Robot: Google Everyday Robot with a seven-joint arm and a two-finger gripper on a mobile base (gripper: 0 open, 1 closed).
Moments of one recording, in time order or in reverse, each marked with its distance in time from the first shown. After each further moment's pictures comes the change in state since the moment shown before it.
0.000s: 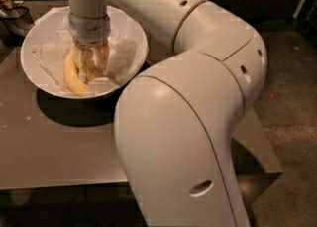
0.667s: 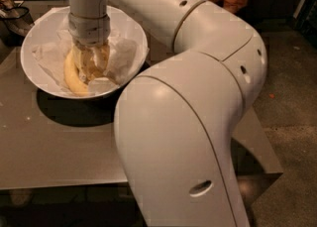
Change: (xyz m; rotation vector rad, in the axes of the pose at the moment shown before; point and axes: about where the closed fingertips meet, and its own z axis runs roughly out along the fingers) arm 0.000 0.000 0.000 0.000 0.000 0.000
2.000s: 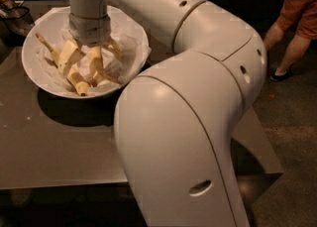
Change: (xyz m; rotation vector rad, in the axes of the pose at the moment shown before) arm 0.000 0.000 0.000 0.000 0.000 0.000
